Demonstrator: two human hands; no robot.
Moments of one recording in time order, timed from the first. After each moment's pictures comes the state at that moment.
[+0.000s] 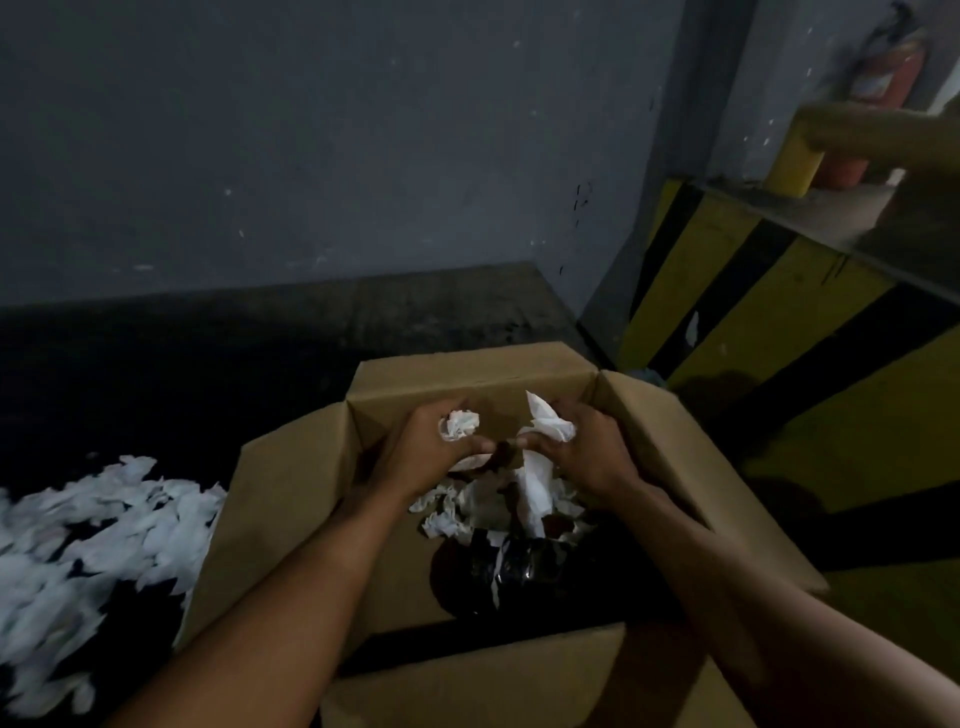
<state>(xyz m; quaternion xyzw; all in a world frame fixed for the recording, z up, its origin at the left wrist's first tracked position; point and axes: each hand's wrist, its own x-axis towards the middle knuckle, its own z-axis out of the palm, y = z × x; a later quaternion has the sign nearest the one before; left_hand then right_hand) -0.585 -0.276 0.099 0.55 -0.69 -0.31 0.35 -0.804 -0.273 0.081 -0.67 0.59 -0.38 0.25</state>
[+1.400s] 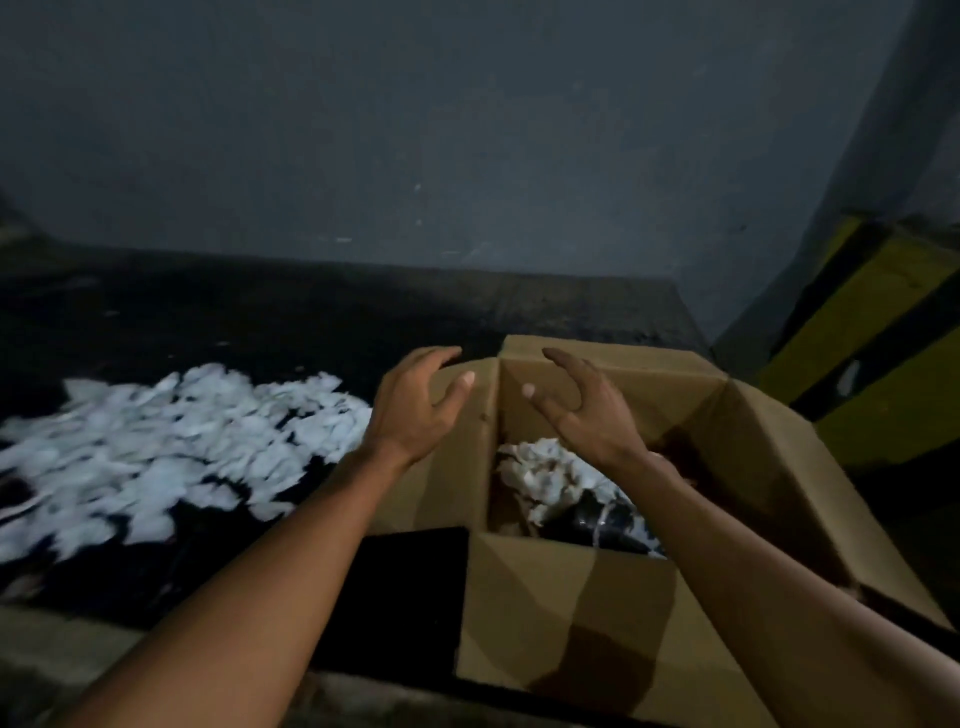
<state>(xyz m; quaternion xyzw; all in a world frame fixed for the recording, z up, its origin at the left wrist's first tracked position) -0.465 -0.153 0.154 0.62 -0.66 -0.03 0.42 -0.680 -0.203 0.148 -0.77 0.47 -0.35 0.23</state>
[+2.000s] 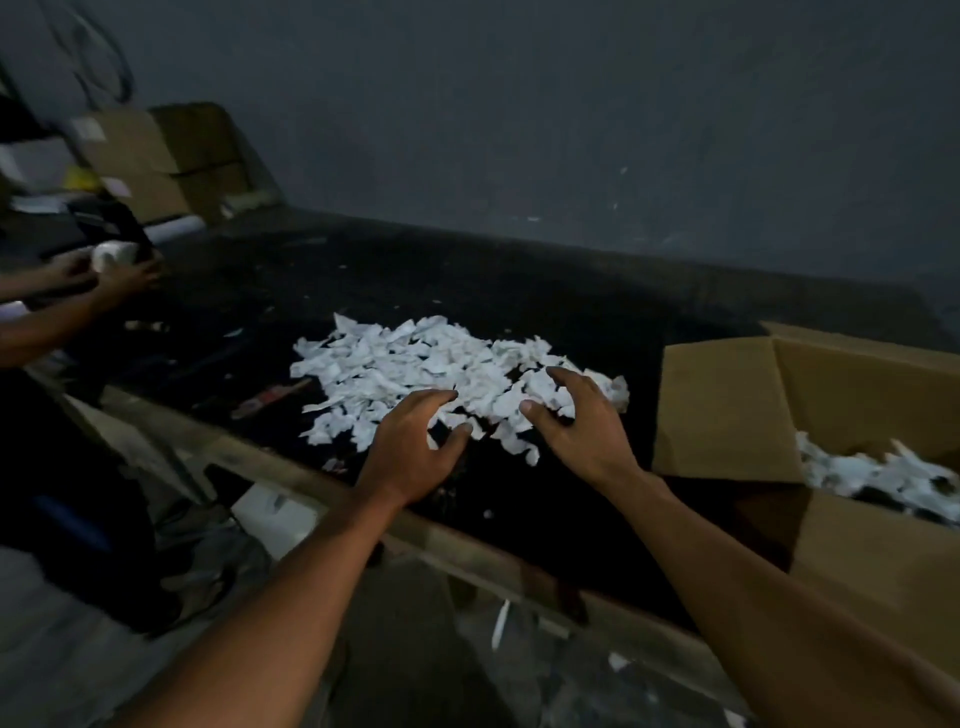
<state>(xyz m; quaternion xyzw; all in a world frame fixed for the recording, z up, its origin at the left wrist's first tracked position) -0.195 0.079 0.094 0.73 -0.58 0.03 0.37 -0.383 -0.041 0.104 -0.81 0.40 -0.33 0.29</state>
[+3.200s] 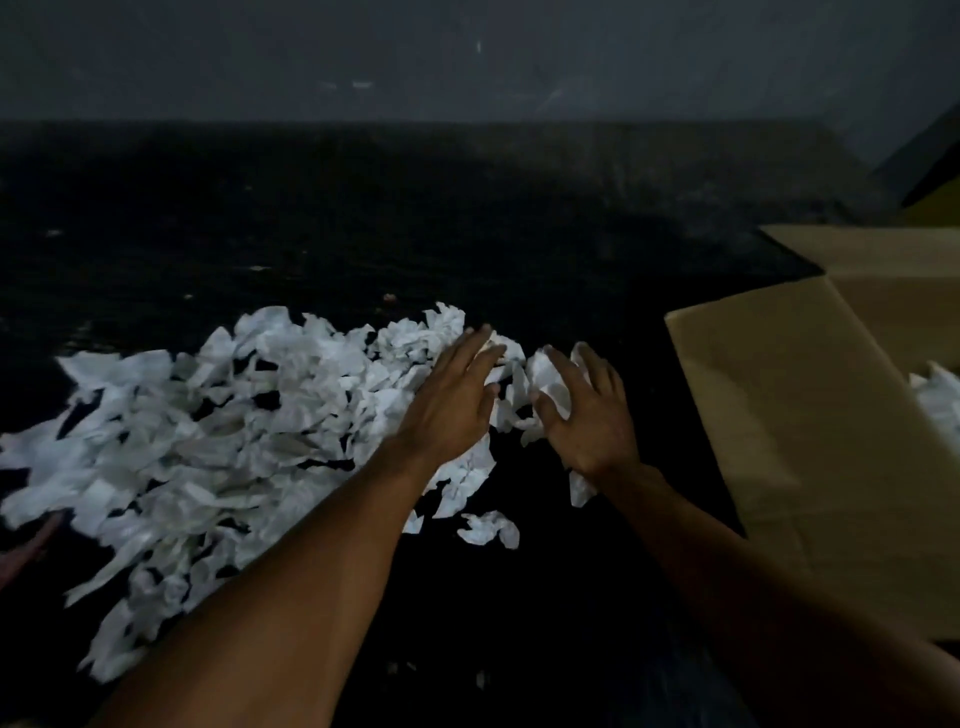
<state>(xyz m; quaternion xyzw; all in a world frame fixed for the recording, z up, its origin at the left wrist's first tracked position) -0.134 -0.247 -0.019 0.57 -0.78 -0.09 0.24 -0.325 -0.250 -0.029 -0.72 0.62 -0.23 0.20</state>
